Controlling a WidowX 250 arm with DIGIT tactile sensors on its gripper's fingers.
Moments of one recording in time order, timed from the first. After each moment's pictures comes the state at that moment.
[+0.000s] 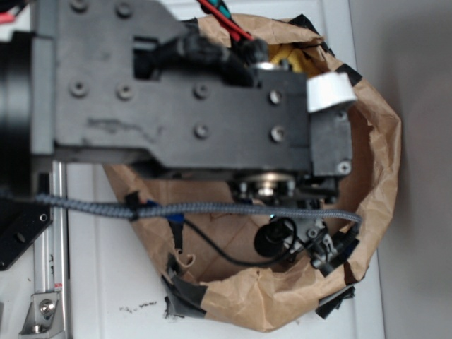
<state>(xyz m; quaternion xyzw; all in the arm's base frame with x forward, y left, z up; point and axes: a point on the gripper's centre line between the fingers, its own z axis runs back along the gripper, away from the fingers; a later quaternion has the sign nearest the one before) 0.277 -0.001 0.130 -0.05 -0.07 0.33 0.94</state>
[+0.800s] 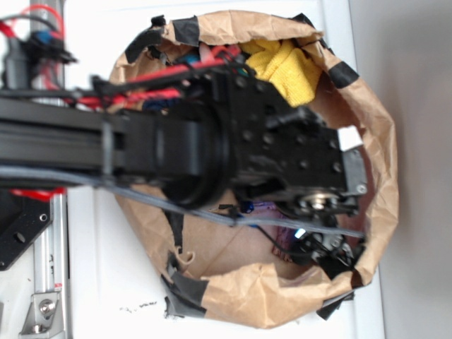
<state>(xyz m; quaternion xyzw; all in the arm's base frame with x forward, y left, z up) 0.312 -0.022 0.045 -0.08 -0.04 0.36 0.93</state>
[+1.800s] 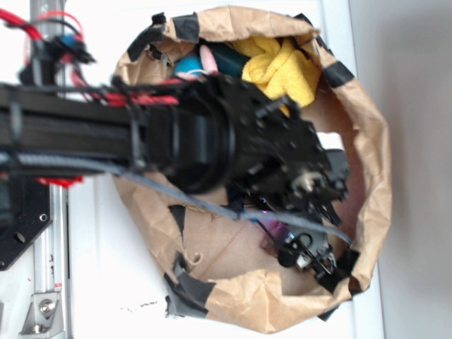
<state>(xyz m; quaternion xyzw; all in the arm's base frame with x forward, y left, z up) 0.292 -0.040 0.011 -0.14 -0.01 0.27 0.95</state>
